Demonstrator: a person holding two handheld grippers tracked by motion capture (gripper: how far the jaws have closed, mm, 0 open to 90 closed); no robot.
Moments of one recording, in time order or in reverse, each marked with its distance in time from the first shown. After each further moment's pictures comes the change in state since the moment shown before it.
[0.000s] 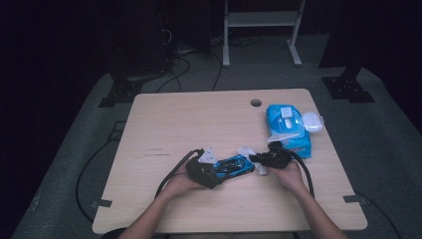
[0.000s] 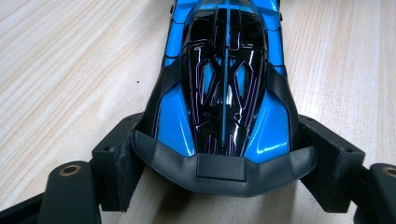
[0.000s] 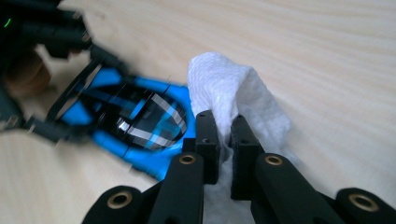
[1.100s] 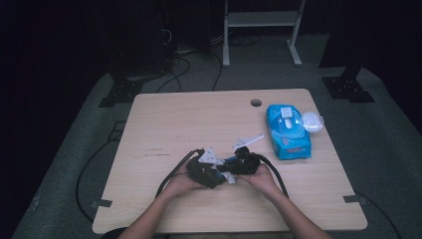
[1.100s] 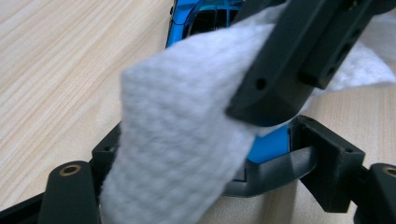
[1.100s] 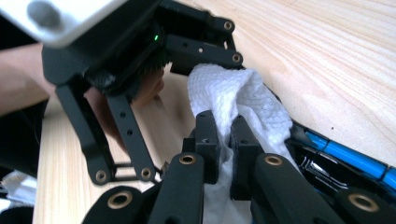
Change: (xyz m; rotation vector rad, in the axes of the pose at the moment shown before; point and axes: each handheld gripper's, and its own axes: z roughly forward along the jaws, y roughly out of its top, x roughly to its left) left arm -0.001 0.000 0.002 -0.016 -0.001 -0.012; right arm 0.074 0.028 0.056 0.043 0.229 -0.106
